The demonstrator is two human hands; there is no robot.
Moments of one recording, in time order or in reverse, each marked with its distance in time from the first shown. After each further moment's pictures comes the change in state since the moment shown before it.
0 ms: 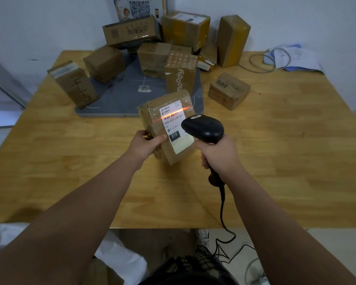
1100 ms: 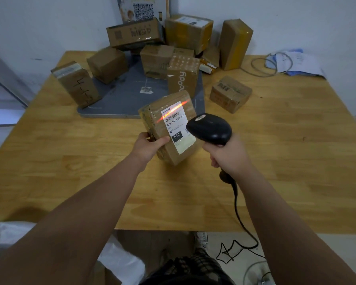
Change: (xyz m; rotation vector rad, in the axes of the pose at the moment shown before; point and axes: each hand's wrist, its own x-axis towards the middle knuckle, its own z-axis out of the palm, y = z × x) left_hand 0.006 -0.006 0.008 -0.019 0.018 -0.025; right_hand -0.002 -0.008 -0.023 -0.132 -0.048 -0.082
